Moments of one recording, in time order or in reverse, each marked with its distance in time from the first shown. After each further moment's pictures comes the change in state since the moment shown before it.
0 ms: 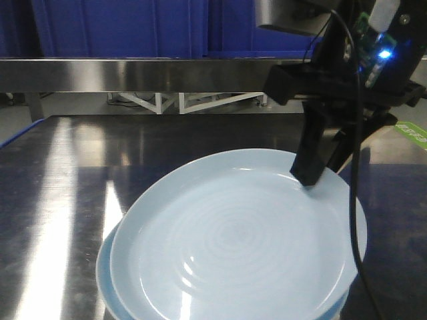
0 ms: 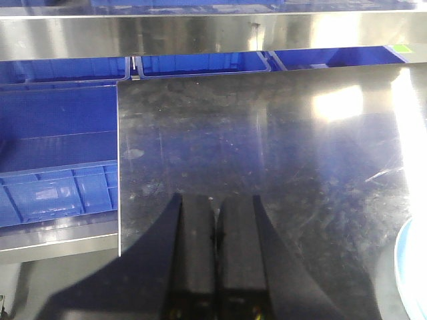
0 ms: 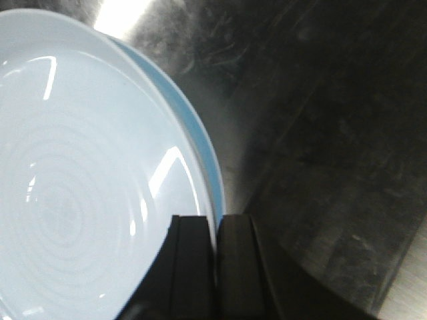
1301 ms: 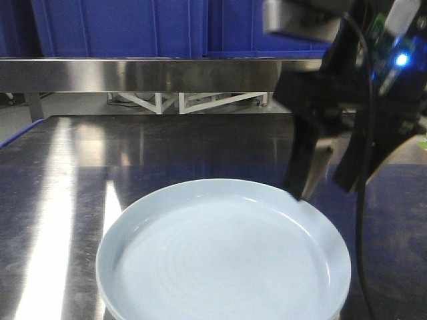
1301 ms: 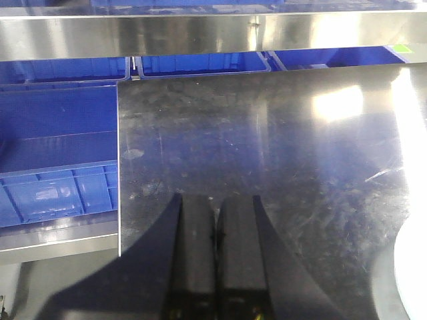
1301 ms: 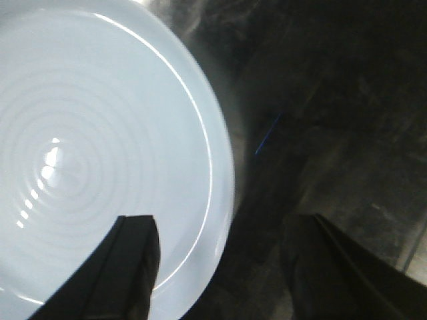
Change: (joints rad) left arm 0.000 0.000 0.000 0.000 0.000 0.000; right arm 0.000 -0.016 0.055 0.017 0.006 0.000
